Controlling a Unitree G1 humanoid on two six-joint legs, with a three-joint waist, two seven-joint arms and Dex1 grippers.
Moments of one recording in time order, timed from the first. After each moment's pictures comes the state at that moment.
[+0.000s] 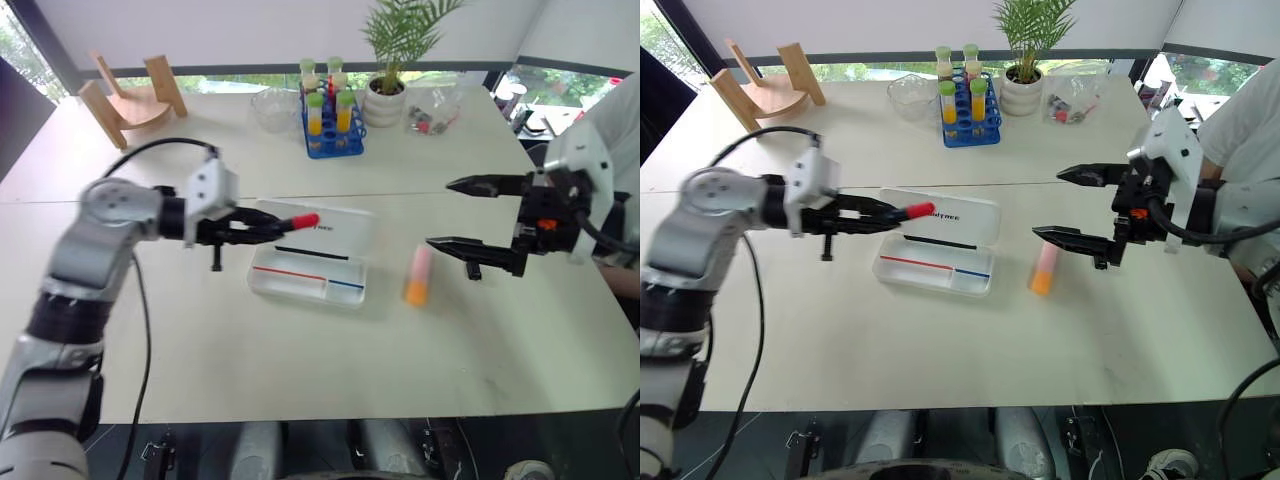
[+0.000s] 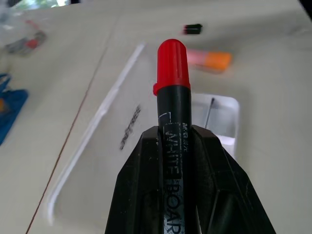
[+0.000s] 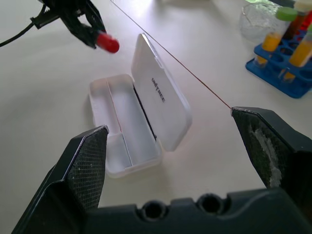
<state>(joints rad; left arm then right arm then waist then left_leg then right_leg) -0.72 0.72 -0.17 0.04 -0.32 0.24 -1.35 -0.39 -1.08 -0.31 -0.51 0.77 0.83 0.92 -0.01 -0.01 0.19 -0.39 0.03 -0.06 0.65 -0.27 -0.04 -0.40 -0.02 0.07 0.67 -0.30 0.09</state>
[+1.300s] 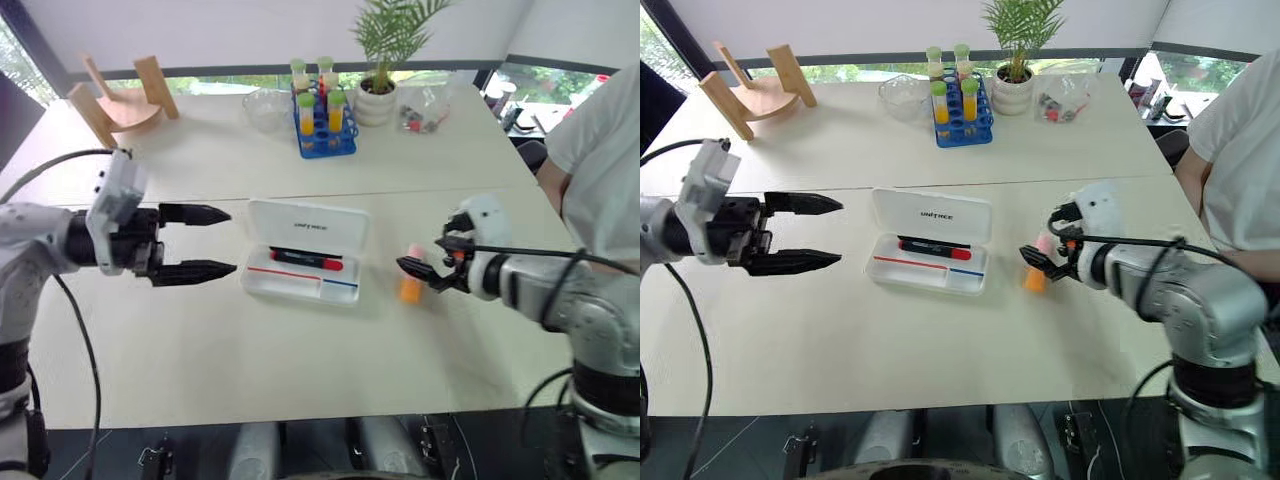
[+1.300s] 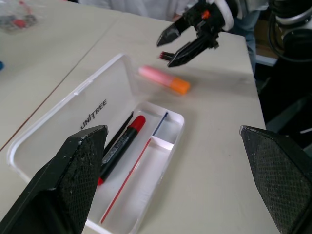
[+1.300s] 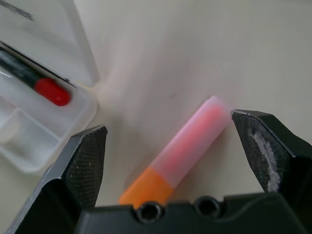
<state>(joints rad) -0.38 0.94 0.31 -0.31 -0.71 0.75 -1.31 -0.44 -0.57 -0.14 -0.53 0.68 1.51 0.08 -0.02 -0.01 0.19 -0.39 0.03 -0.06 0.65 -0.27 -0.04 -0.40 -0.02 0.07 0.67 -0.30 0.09</state>
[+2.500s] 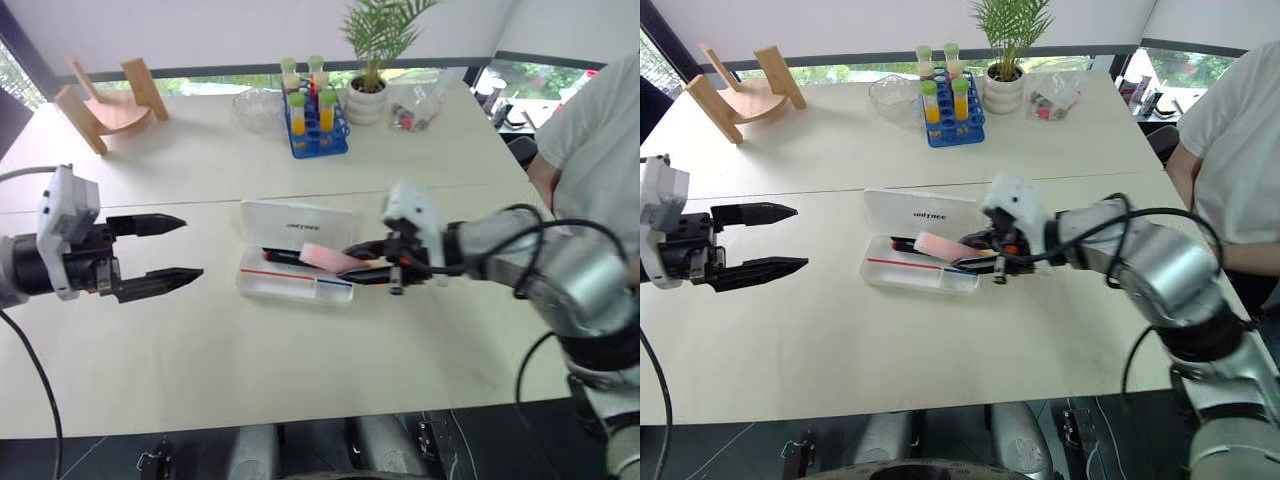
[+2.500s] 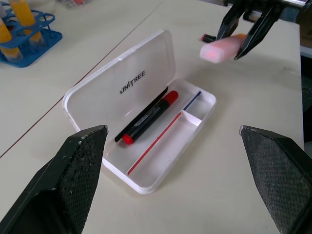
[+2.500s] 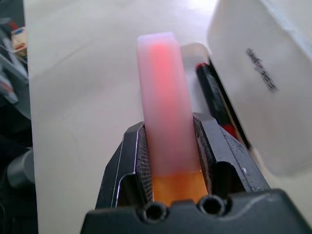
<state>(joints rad) -0.12 1.06 0.50 -0.35 -0.79 0.71 -1.19 -0.71 -0.71 0.31 -0.43 0.58 0.99 0.84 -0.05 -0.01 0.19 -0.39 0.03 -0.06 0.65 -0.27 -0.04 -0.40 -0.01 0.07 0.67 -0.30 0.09</state>
